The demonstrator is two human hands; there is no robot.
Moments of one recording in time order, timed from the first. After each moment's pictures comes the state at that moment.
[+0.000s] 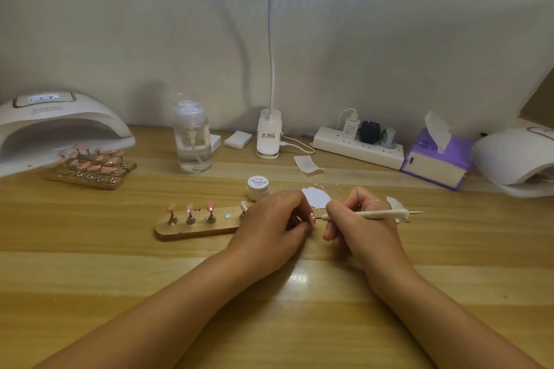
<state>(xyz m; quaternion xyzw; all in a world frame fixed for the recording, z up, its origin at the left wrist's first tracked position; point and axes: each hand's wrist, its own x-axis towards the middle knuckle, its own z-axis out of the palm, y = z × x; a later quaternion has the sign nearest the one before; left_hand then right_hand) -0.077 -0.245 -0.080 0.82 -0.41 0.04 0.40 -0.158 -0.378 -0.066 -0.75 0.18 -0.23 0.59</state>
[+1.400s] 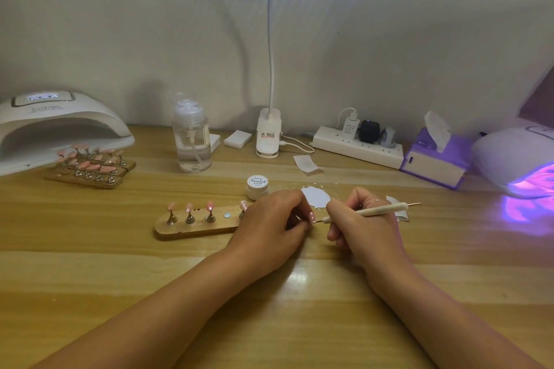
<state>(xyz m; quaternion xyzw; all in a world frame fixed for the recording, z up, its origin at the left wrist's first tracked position) -0.078 -0.244 -0.078 0.82 -0.42 0.03 0.39 -0.161 -0.377 -0.064 -0.75 0.21 -0.25 0.57</state>
